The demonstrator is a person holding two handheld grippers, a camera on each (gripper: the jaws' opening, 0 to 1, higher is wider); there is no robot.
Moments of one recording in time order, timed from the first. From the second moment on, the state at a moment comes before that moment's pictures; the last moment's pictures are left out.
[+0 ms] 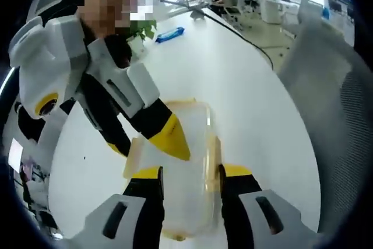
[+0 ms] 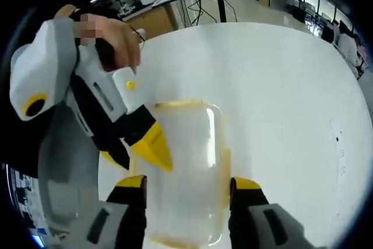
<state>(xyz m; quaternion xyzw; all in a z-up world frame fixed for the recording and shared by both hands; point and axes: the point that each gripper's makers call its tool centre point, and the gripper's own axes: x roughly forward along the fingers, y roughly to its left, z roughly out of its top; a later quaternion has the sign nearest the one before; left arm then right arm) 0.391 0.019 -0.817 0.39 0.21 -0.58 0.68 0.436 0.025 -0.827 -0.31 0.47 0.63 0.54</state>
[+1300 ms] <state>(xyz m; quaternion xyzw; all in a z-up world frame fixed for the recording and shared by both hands) 0.379 0.014 -0.816 0.42 0.21 -0.56 0.69 0.437 0.035 -0.819 -0.33 0.51 0.64 0.47</state>
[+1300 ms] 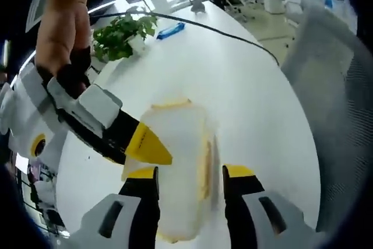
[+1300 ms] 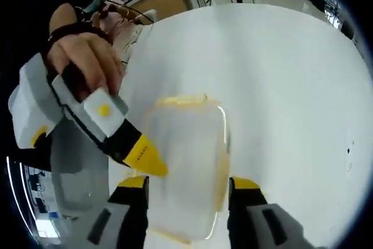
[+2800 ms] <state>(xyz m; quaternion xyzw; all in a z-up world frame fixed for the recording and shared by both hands) 0.408 0.030 -0.793 0.29 0.30 -0.59 0.69 0.411 0.033 -0.792 -0.38 0.41 0.64 0.53</state>
